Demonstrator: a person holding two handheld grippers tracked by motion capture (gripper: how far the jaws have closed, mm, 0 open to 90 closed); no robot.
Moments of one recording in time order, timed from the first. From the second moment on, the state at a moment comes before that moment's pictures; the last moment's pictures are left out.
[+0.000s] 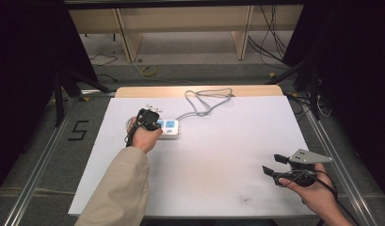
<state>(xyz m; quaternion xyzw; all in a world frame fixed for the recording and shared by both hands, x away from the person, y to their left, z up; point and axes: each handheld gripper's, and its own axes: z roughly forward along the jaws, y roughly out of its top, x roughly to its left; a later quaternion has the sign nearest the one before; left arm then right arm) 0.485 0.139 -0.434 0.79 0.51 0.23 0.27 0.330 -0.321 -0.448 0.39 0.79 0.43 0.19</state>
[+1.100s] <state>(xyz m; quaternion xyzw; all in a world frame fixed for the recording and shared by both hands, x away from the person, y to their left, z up) 0.501 0.143 -0.442 0.79 0.52 0.21 0.23 0.330 -0.321 -0.448 0.39 0.79 0.43 0.19</state>
